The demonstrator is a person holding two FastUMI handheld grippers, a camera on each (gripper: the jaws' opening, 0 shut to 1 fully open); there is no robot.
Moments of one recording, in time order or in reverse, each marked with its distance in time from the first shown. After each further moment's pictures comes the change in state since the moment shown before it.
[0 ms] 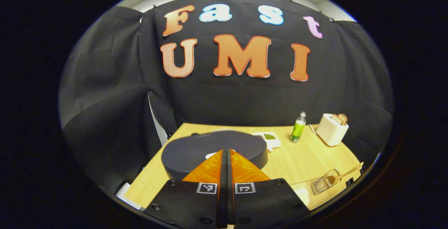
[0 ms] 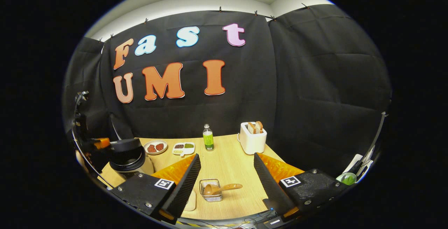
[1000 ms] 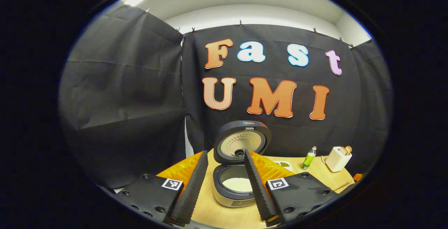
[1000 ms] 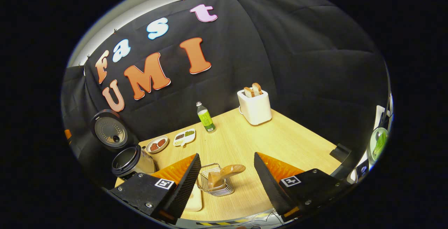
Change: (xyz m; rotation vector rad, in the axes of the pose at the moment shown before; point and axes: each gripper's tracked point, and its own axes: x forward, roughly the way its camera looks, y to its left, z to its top) left arm -0.146 0.079 0.048 -0.125 -0.207 0.250; right arm 0.070 -0.019 -0.131 0.278 0.165 0.030
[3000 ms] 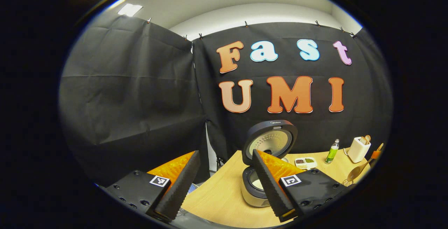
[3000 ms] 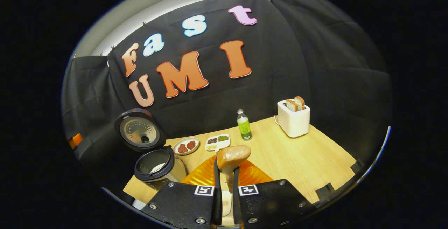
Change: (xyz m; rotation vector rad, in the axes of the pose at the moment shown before) left arm 0.011 0.062 0.009 0.136 -0.027 0.099; right arm -0.015 0.156 0.033 -0.136 -0.021 0.215
